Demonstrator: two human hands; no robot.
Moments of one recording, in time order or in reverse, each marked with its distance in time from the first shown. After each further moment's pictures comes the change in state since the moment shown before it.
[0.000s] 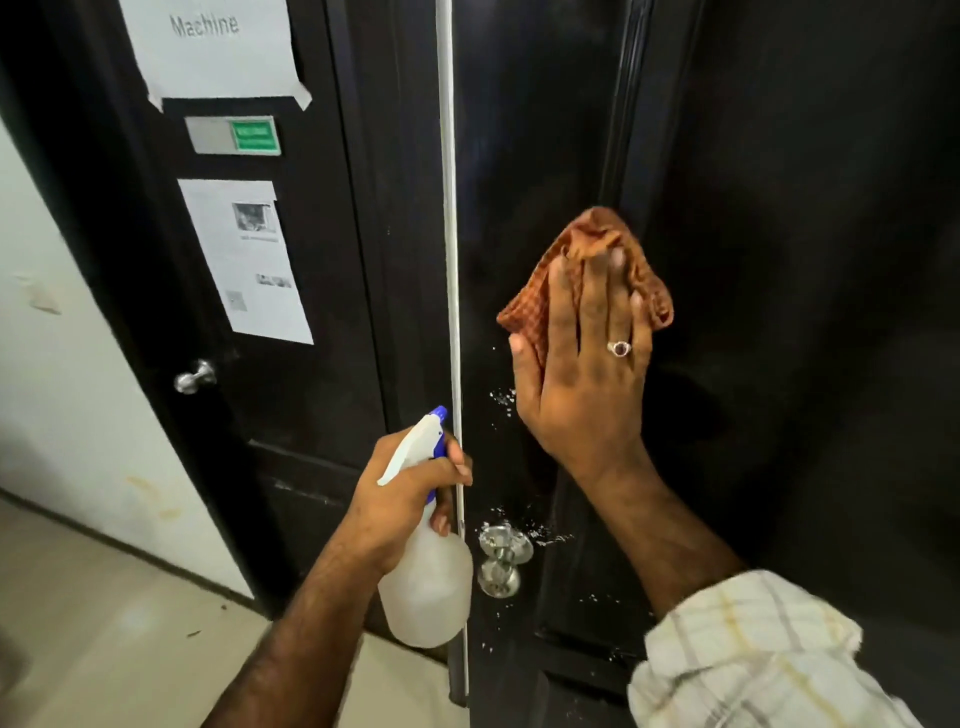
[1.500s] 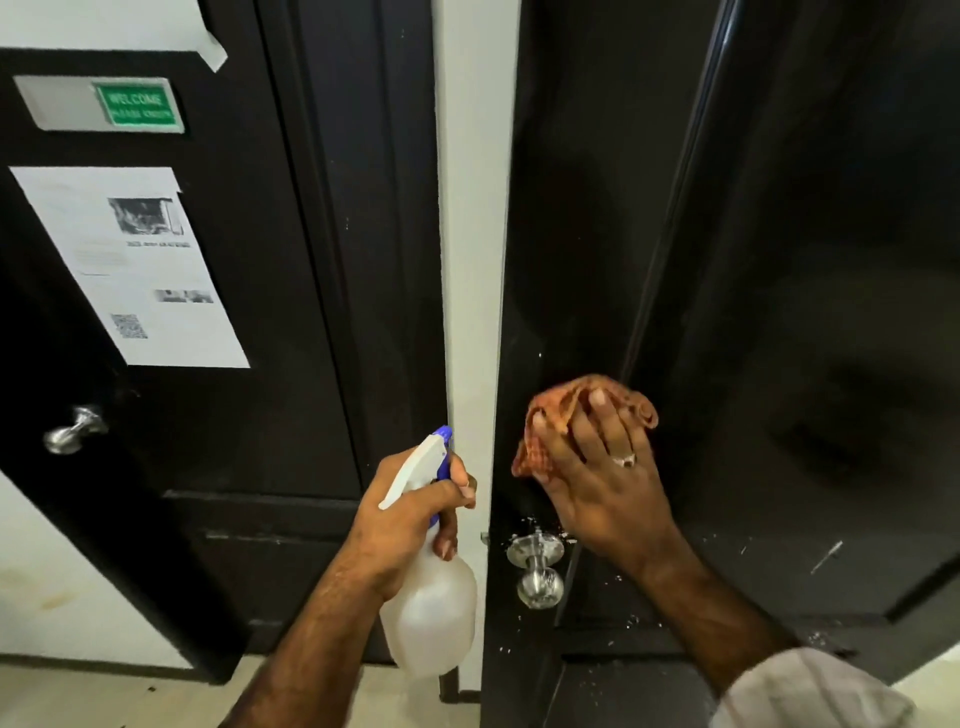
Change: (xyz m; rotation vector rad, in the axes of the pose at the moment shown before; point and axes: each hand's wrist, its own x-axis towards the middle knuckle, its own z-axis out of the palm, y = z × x) left_hand 0.047 -0.008 -0.069 -0.004 -0.275 -0.063; right_hand -0.115 -0.005 0.037 -0.205 -0.226 -0.238
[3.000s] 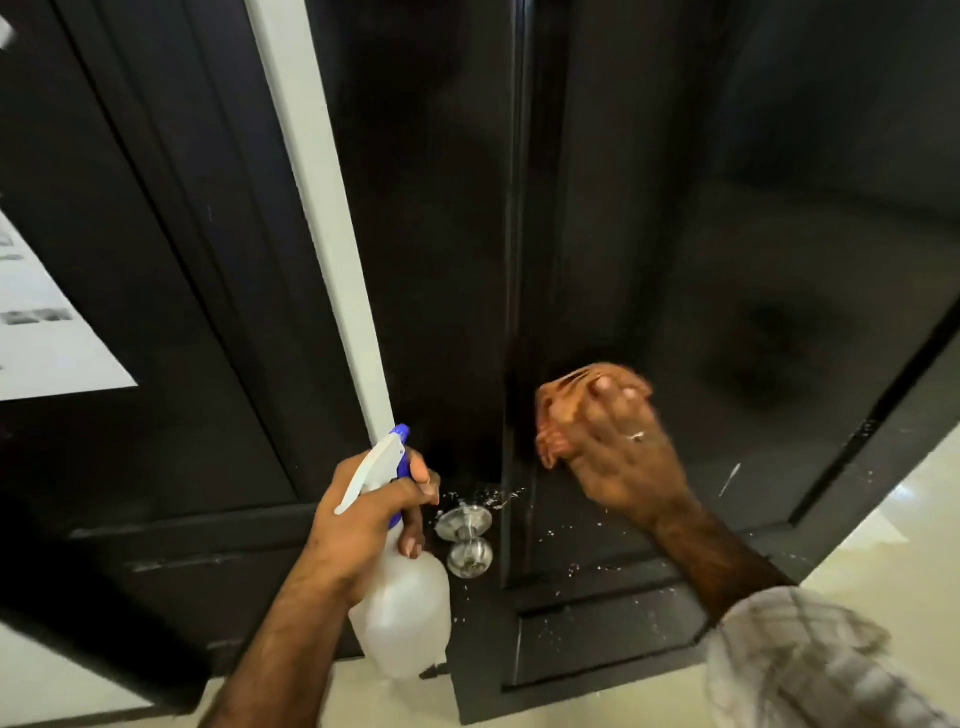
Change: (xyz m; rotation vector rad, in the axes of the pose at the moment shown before) left_hand 0.001 -0.007 0.053 -0.071 -0.091 -0.025; right_hand -0.095 0.106 0.003 -0.081 0.096 -0.086
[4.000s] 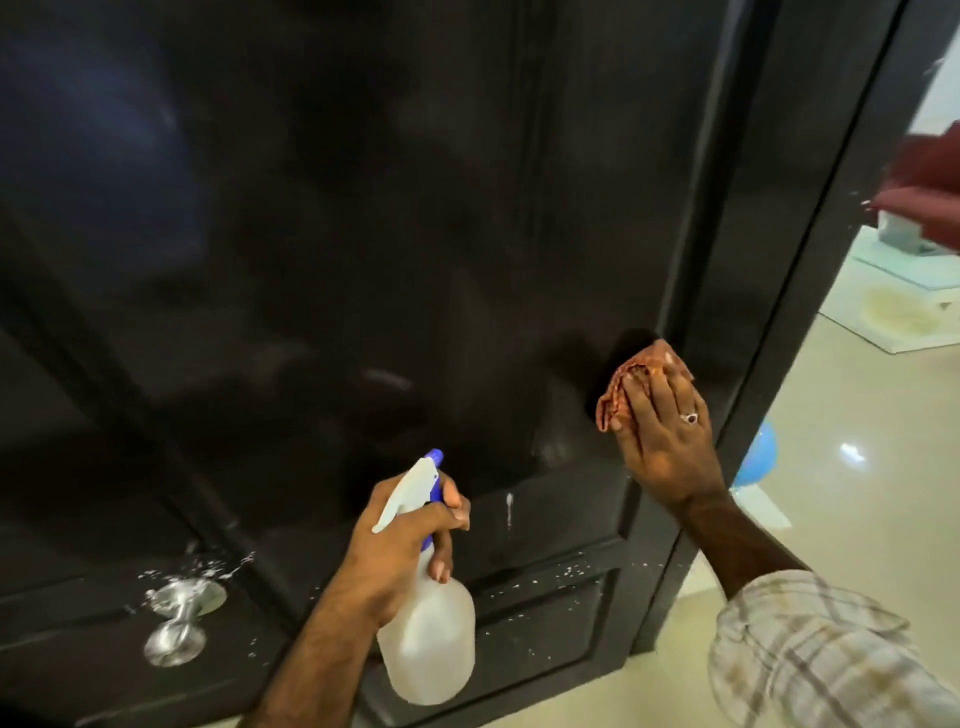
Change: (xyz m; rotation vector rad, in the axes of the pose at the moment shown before) left_hand 0.044 -0.060 0.342 0.077 -0.093 -0.174; right_hand -0.210 0.308 -0.077 0.001 -0.080 0.473
